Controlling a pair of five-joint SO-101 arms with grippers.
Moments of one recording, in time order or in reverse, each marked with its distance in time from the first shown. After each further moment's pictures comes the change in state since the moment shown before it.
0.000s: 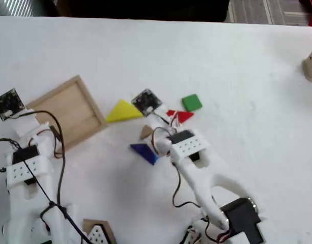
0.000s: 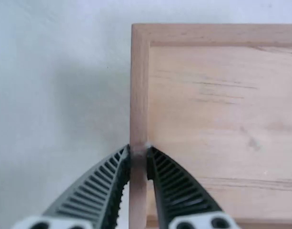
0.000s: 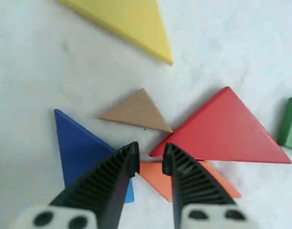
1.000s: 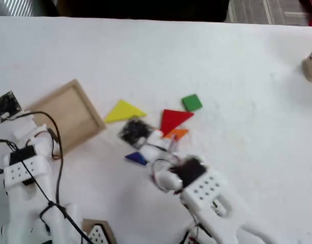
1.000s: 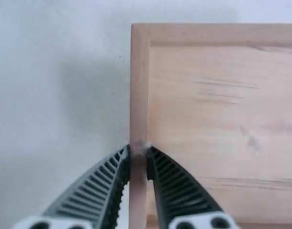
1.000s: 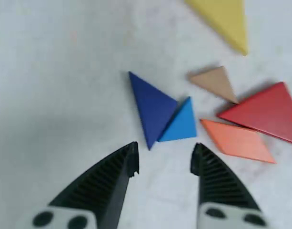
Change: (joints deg) left arm -1.8 -0.2 -0.6 3.1 0.0; right arm -15.6 -31.2 5.0 29.0 1.1
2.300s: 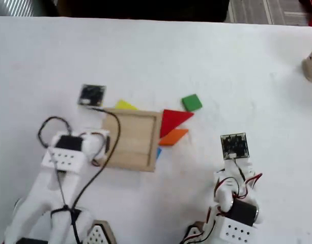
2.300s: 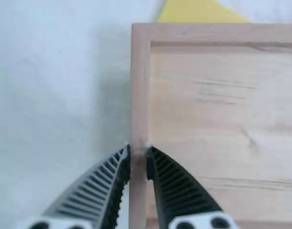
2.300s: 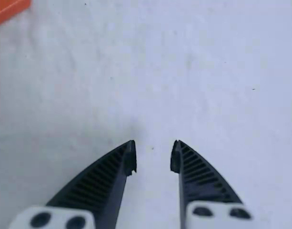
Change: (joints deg) left arm 32.4 3.6 -4.2 10.0 -8.7; right arm 59.5 -59.3 36.7 11.9 8.6
